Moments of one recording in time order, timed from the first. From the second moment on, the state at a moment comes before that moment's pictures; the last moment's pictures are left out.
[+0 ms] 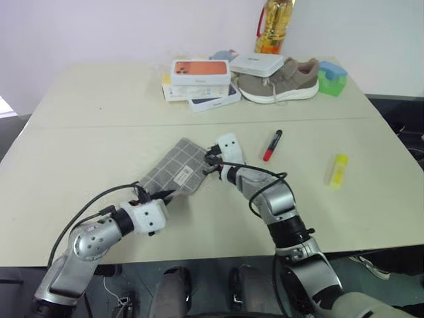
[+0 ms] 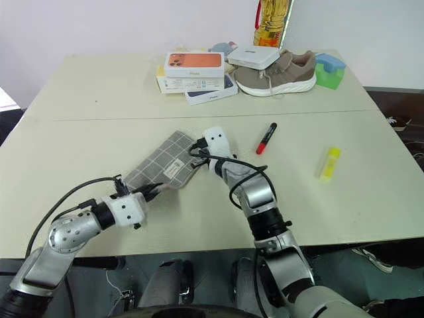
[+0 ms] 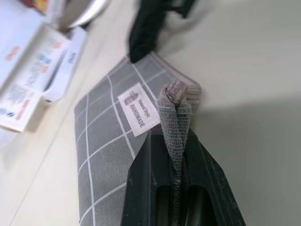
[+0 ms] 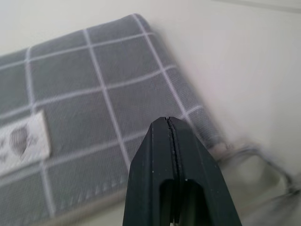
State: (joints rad) left arm 0.10 0.62 -0.03 -0.33 0.16 -0.17 -0.58; right arm -0.54 -0.12 0.18 0.03 0.16 0.70 0.35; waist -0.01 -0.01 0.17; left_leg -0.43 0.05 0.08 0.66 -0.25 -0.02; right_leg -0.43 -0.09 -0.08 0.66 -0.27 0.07
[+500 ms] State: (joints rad) left arm 0.01 0.61 -0.08 -0.23 0.02 -0.33 -0.69; right arm -0.43 -0.42 0.14 -0.18 0.15 0.69 0.51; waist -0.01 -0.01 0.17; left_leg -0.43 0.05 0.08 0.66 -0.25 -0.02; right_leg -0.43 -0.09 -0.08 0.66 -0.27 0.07
